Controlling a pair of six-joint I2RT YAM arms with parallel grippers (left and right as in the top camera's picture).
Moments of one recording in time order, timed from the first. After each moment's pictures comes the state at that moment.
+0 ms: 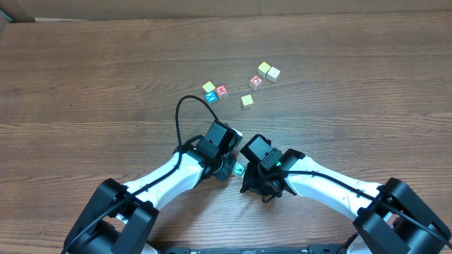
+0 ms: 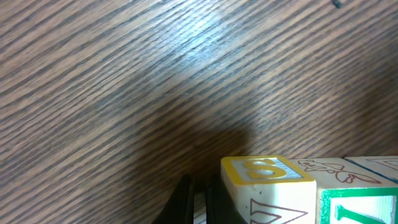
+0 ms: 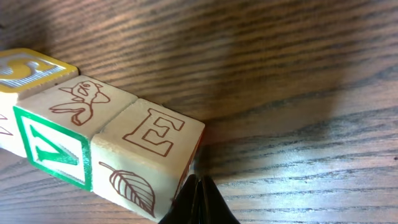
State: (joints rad) left arm -0.61 1.63 0.76 -0.34 0.03 -0.04; right arm 0.79 1.64 0.82 -0.52 -0.20 1.08
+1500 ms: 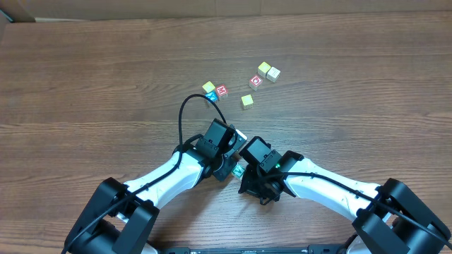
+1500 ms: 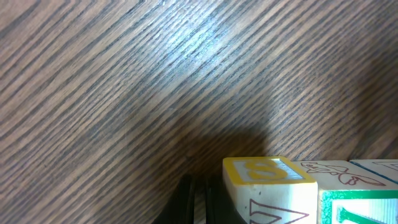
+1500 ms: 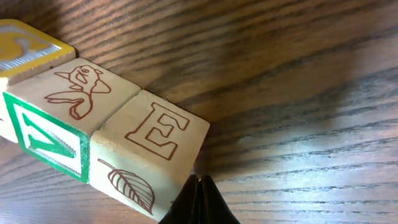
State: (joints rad) left arm -0.61 1.63 0.76 -0.32 0.05 0.14; right arm 0.81 1.64 0.81 -0.51 -0.25 1.15
